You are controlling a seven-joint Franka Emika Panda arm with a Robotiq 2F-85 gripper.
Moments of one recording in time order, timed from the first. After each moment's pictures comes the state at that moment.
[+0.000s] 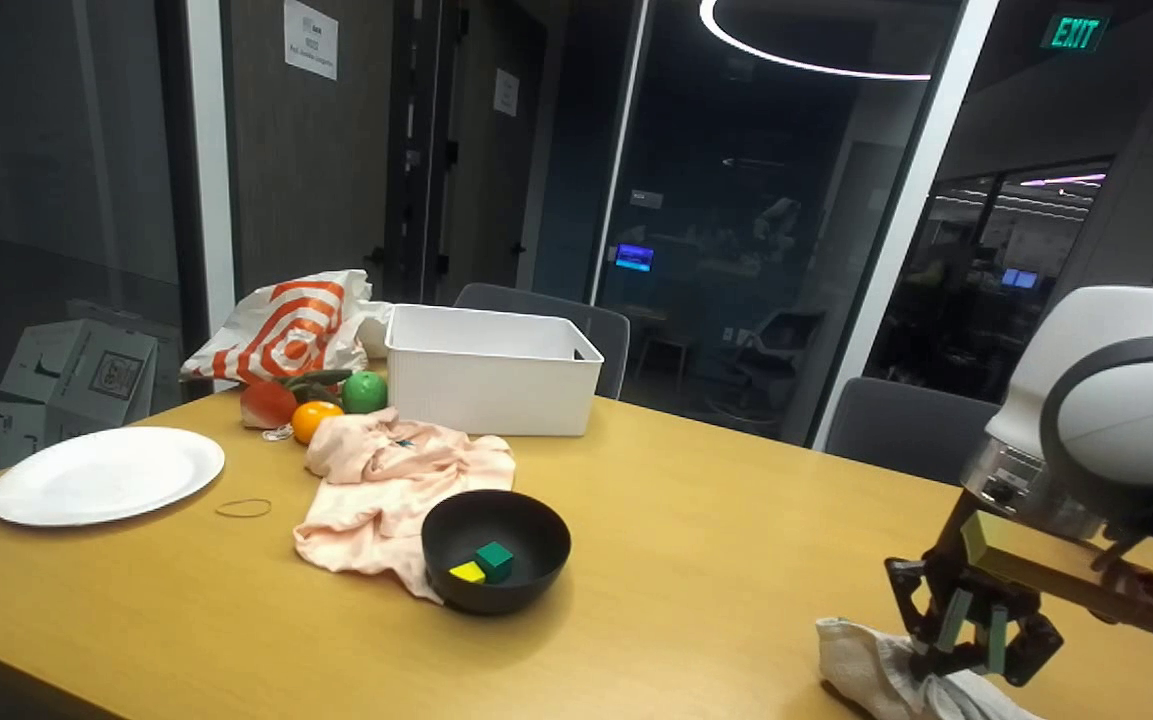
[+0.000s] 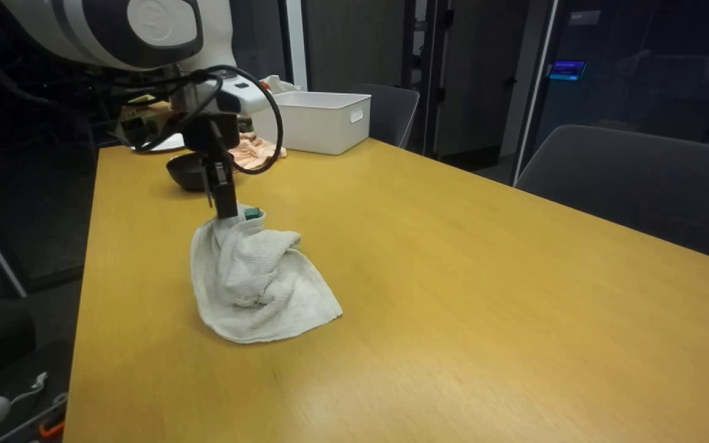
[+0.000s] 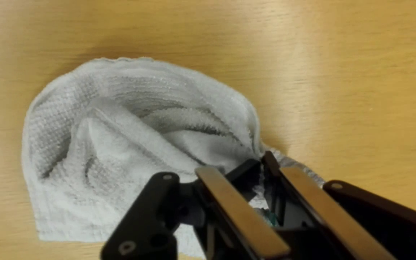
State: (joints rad) arm 0.11 -0.20 0.15 -2.58 0.12 2.40 0.61
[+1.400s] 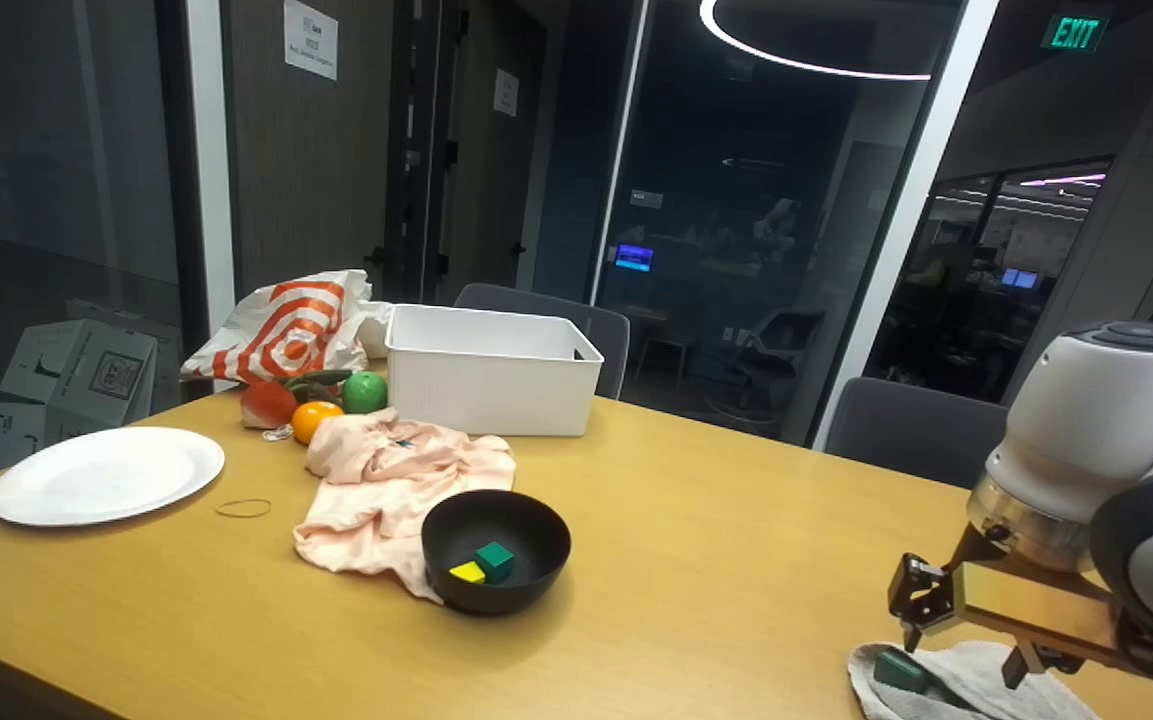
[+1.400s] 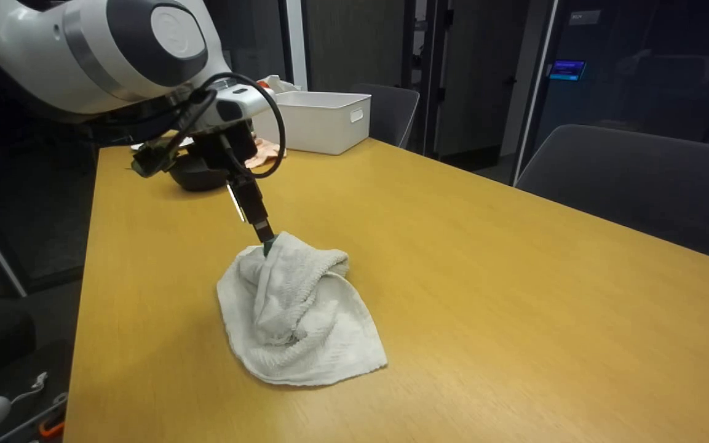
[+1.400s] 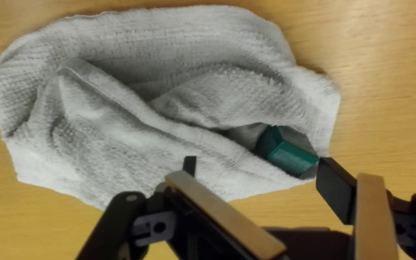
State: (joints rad) arm 0.01 -0.17 0.20 -2.64 -0.35 2.57 0.99
